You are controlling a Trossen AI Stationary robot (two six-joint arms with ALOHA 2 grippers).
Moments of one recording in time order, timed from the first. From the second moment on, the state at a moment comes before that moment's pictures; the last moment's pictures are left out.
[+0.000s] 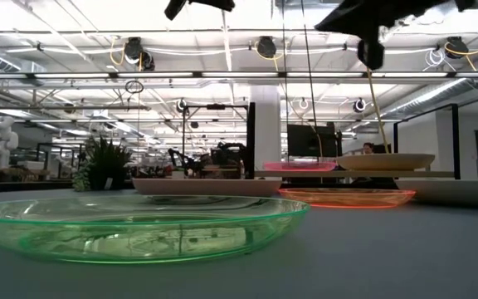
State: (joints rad) left arm 0.12 1.48 1.58 -0.57 -0.31 -0.57; right arm 0.05 0.92 0.66 -0.04 0.16 0.72
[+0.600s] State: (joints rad) left arm 0.11 1.42 1.51 -0.62 -0.19 -0.47; right arm -0.18 1.08 0.97 -0.69 0.08 0.12
